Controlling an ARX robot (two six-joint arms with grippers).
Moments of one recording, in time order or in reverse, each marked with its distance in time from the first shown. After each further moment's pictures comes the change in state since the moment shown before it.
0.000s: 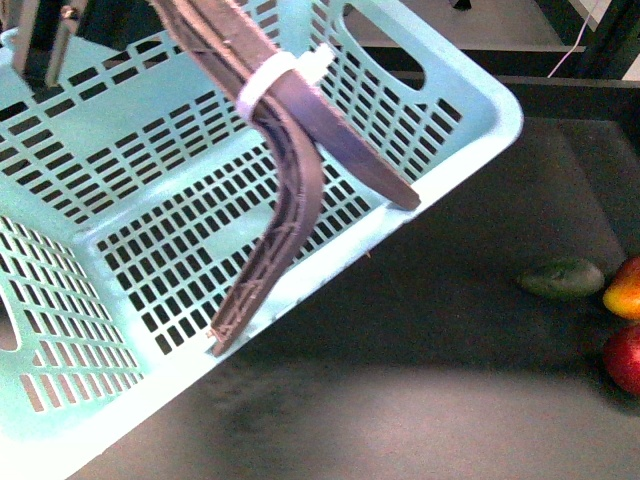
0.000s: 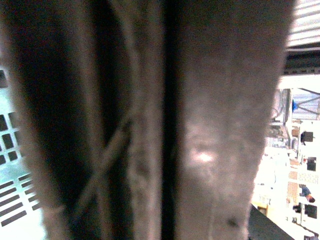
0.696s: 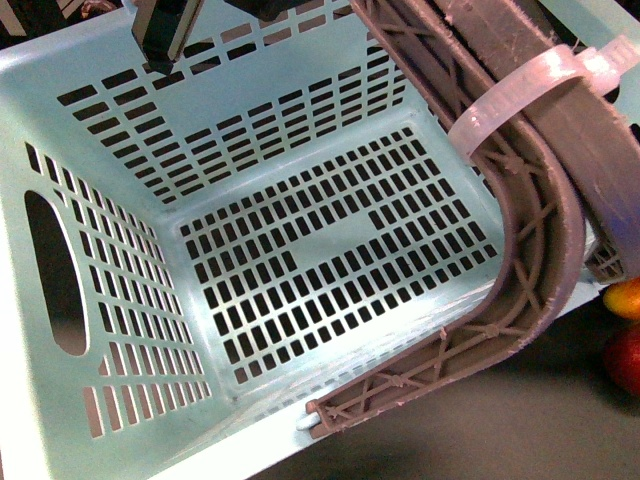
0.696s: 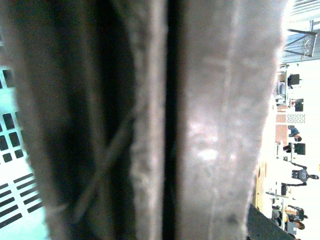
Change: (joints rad) left arm -0.204 -0.054 0.032 -0.042 0.027 0.000; right arm 0.000 0.000 0.000 0.000 0.000 0.000
